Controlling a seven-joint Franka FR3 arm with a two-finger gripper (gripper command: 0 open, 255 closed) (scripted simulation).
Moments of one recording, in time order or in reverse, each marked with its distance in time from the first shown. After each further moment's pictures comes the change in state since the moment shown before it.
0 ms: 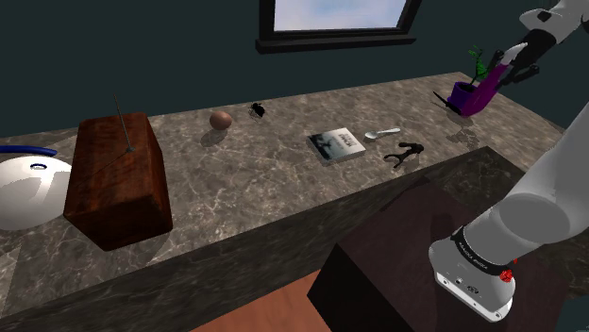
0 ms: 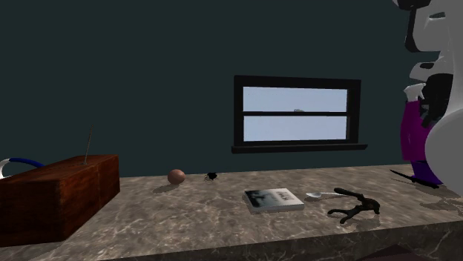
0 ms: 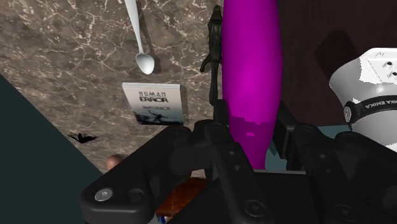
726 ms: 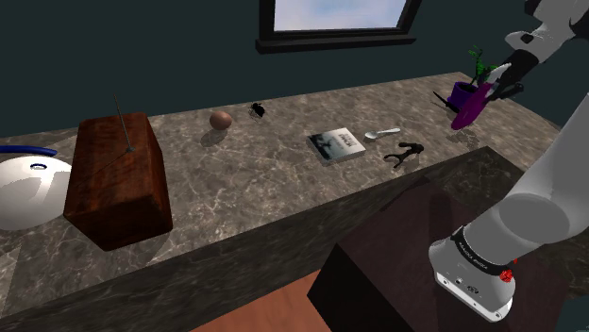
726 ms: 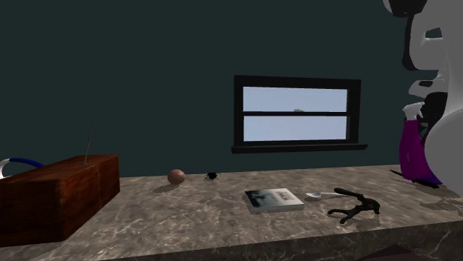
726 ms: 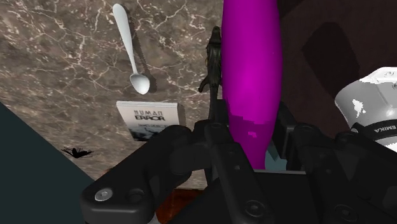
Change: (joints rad) arm -0.003 0.041 0.012 -0.114 0.026 0.121 -0.060
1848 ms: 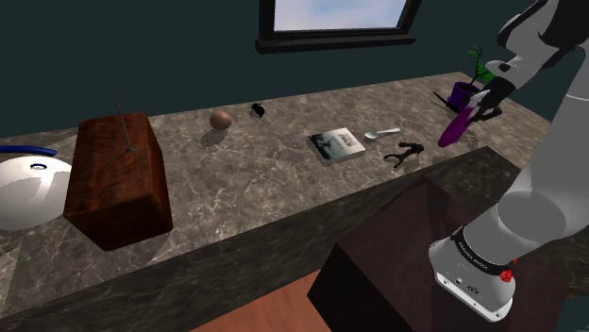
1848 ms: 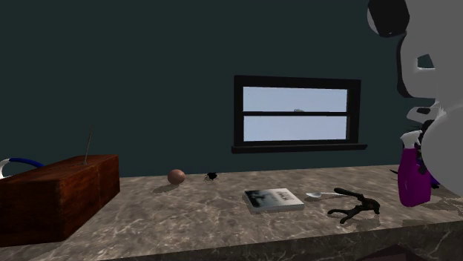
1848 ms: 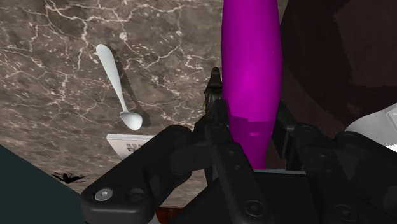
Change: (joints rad) arm -0.043 0.126 0.051 -0.111 0.094 0.152 -0.114
